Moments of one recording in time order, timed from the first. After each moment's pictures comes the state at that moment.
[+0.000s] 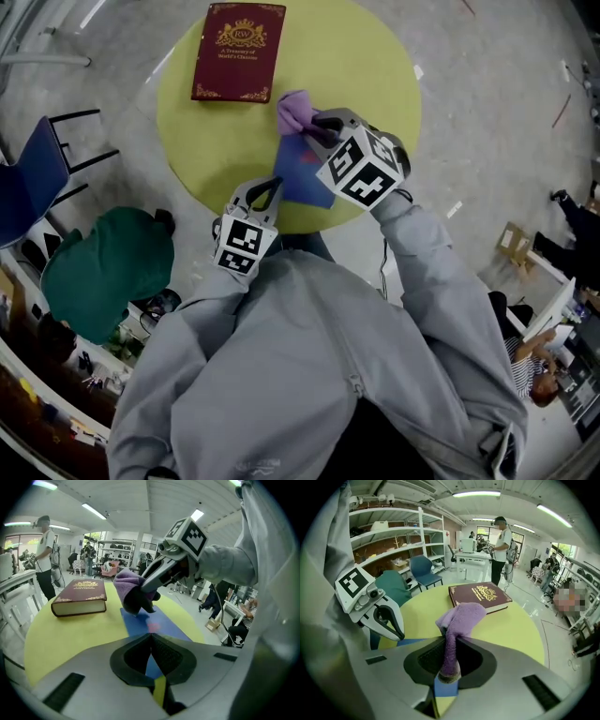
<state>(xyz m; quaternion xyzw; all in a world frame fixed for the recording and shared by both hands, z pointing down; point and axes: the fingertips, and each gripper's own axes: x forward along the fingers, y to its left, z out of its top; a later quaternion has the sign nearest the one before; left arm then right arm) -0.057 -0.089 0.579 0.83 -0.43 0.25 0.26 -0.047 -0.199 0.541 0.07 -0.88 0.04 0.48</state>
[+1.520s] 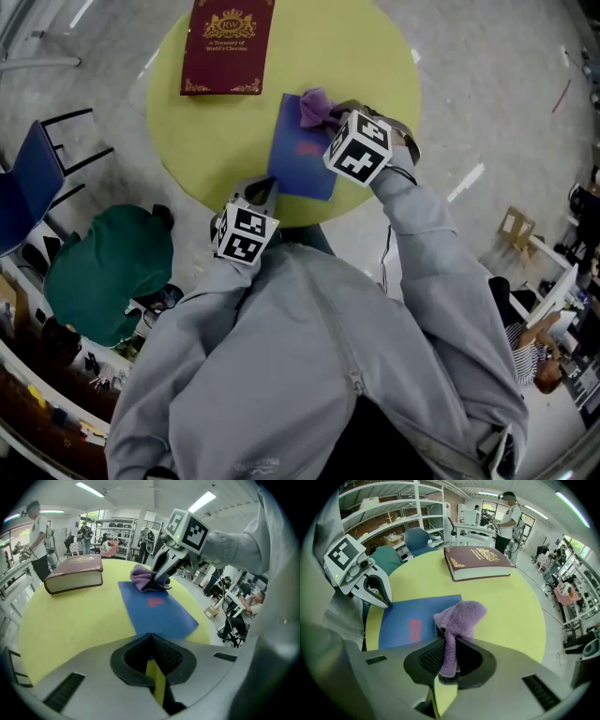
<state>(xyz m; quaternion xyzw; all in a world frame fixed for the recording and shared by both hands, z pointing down) -0.058 -0.066 0.629 0.79 -0.39 0.35 0.33 0.011 -0.207 0.616 0.06 -0.79 0.04 0.60</state>
